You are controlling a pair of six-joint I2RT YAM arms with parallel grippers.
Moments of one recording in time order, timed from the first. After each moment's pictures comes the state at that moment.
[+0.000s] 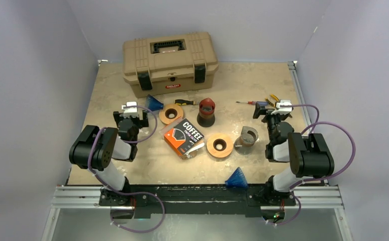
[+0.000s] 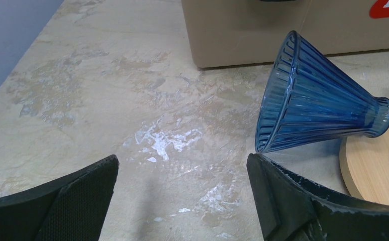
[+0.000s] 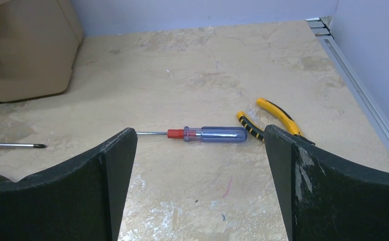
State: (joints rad) left arm -0.12 1.66 0.26 1.24 -0.28 0.05; right arm -0.06 1.56 0.23 1.45 -0.03 0.07
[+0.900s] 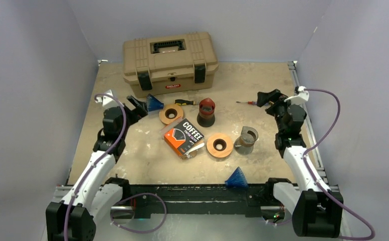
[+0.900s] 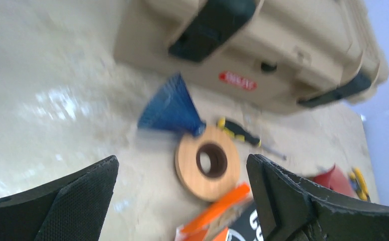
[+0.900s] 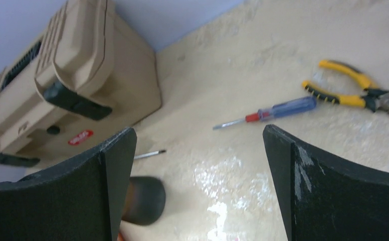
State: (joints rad) left arm -0.14 0.88 0.58 0.08 -0.19 -0.59; right arm -0.05 0.98 0.53 0.43 -0.01 0.54
